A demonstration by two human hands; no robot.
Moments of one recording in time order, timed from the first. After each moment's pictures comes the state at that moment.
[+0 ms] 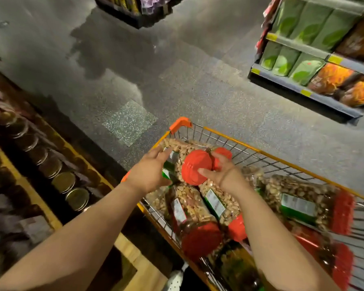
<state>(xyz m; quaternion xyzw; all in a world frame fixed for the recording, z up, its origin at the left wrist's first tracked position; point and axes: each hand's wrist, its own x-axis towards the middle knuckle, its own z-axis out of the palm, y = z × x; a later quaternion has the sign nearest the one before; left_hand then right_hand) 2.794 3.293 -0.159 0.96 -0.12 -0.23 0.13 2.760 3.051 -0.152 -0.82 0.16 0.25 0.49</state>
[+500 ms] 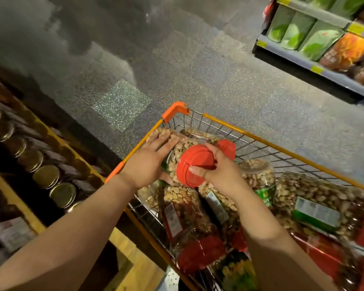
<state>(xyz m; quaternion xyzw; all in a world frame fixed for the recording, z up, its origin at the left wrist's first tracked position) 2.838 3.289 -0.226 0.94 -0.24 -0.19 0.16 2.785 3.050 -0.217 -0.82 0.15 0.25 0.49</state>
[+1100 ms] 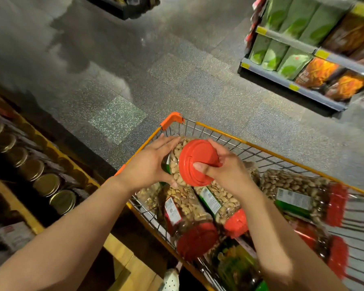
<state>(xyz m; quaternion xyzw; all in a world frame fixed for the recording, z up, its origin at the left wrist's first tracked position) 2.810 3.286 -0.164 0.90 -0.27 -0.16 0.31 2.751 3.046 -0.146 -0.81 0.14 0.15 0.55</state>
